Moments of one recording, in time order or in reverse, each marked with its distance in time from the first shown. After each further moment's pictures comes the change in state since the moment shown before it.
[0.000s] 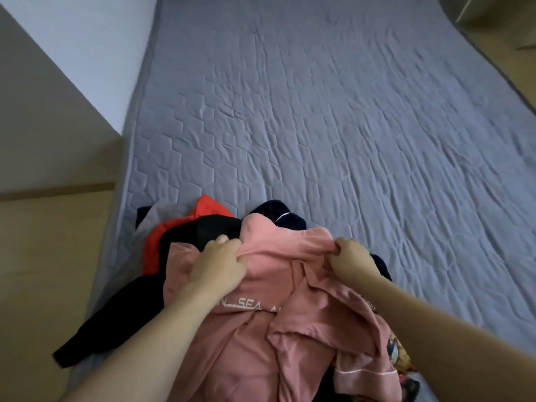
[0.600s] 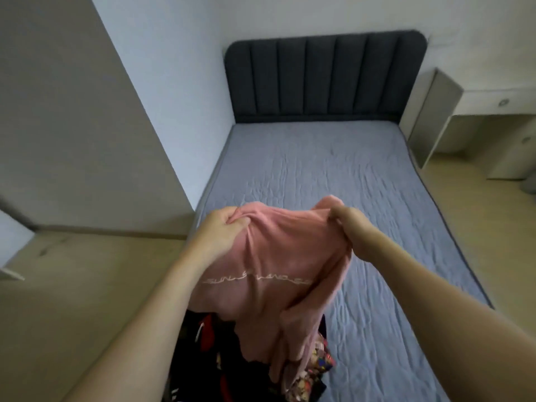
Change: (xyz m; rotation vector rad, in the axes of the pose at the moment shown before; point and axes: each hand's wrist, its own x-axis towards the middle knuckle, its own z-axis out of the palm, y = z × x) left_hand -0.246 0.213 -0.423 -0.707 0.357 -0.006; right_hand -0.285 -0.112 -0.453 0.713 -0.112 -0.237
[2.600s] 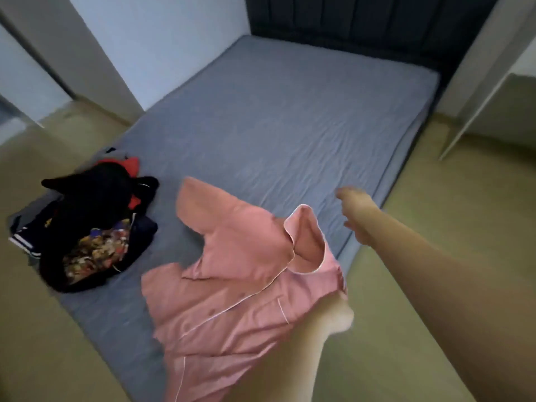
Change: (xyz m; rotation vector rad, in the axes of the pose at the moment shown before) left_hand 0.100 0.363 0.978 0.068 -0.438 -0.730; right_hand 0.374 0.245 -0.673 -0.156 -0.313 0.081
